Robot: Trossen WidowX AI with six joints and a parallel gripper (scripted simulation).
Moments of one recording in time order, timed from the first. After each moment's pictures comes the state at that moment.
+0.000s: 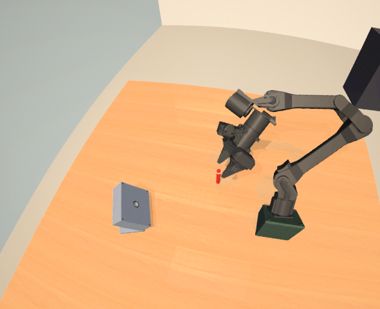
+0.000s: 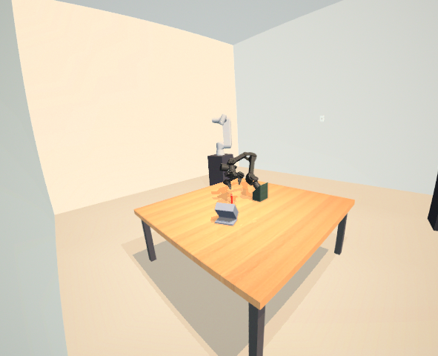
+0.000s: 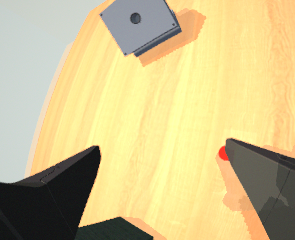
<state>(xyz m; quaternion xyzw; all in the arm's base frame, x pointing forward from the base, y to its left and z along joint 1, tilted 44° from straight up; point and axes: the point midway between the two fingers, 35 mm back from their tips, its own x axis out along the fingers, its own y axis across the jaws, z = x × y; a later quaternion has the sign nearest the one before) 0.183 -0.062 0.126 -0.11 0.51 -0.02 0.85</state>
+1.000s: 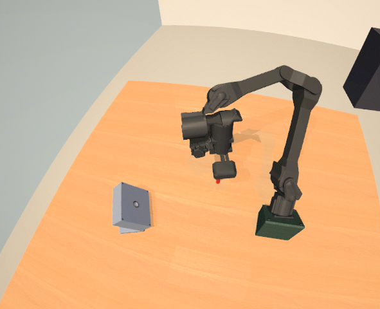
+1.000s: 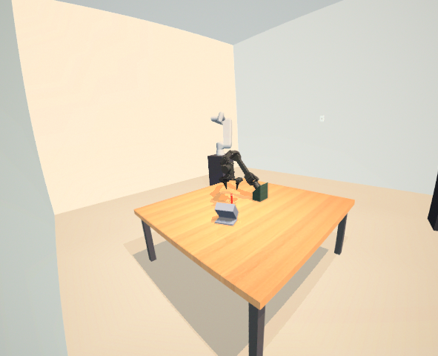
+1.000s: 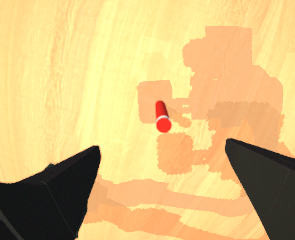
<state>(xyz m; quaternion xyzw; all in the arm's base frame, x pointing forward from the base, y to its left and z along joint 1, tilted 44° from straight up) 0.203 -0.082 0.125 -0.29 0.72 -0.21 0.60</state>
